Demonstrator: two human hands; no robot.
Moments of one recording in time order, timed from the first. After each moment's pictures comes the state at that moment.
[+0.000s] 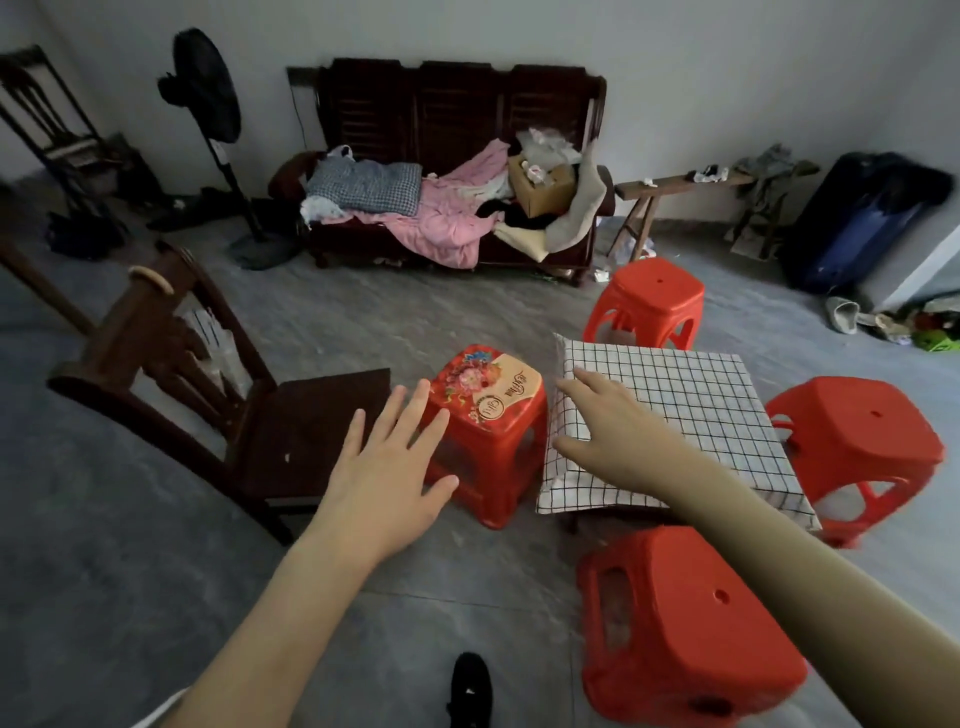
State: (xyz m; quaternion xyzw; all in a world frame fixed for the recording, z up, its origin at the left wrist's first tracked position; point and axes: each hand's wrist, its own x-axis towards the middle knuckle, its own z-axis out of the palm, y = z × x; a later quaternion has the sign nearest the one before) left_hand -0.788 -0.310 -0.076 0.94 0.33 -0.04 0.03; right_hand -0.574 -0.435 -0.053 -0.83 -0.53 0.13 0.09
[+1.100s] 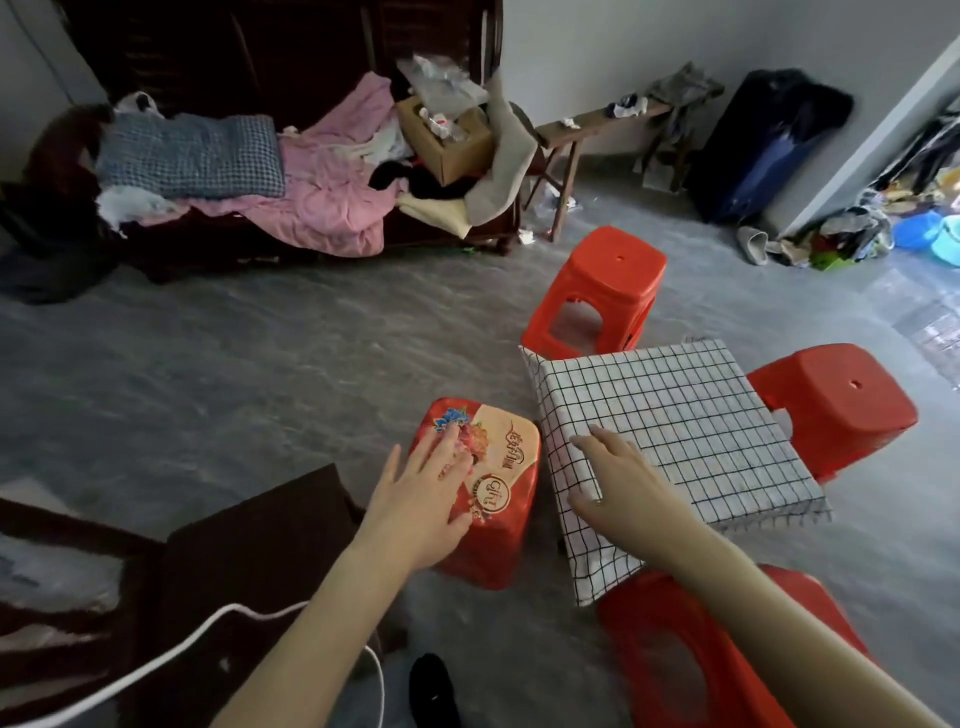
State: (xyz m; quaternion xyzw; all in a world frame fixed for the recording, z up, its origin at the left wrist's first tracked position) left_hand -0.569 0.063 -0.191 0.97 0.12 -0.17 0.11; right_hand -0.444 -0.135 -0.140 -0.92 -0.31 0.23 0.09
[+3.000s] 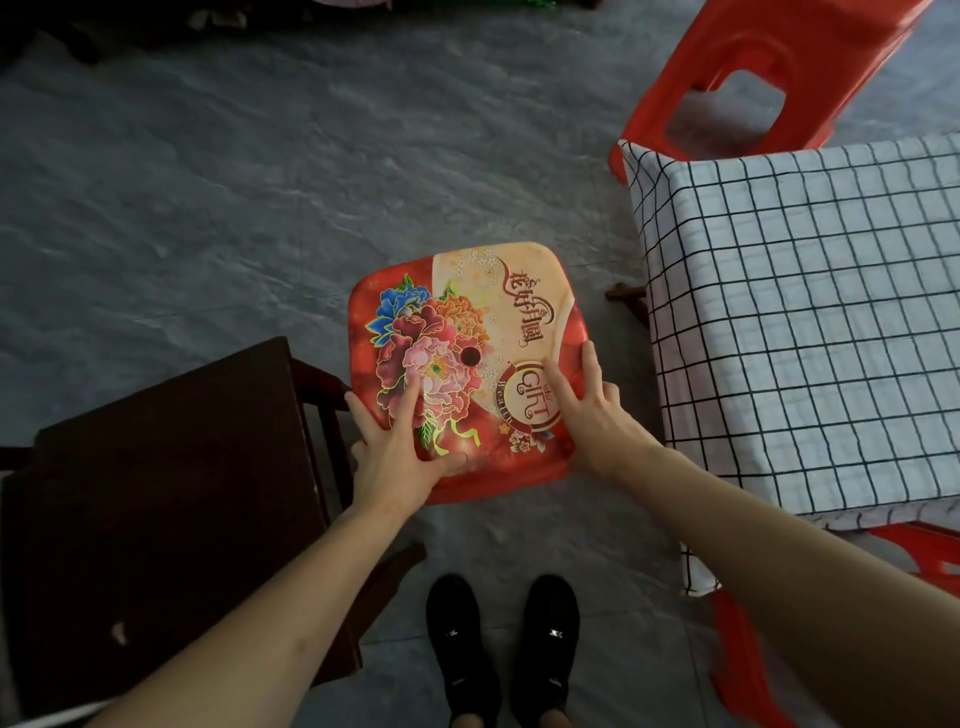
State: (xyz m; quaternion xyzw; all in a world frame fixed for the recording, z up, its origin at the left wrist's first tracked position) left_hand -0.534 0.111 -0.605 0.80 0.47 -0.15 0.35; right_hand -0.356 -0.052 -0.600 -0.85 -0.39 0.34 0.02
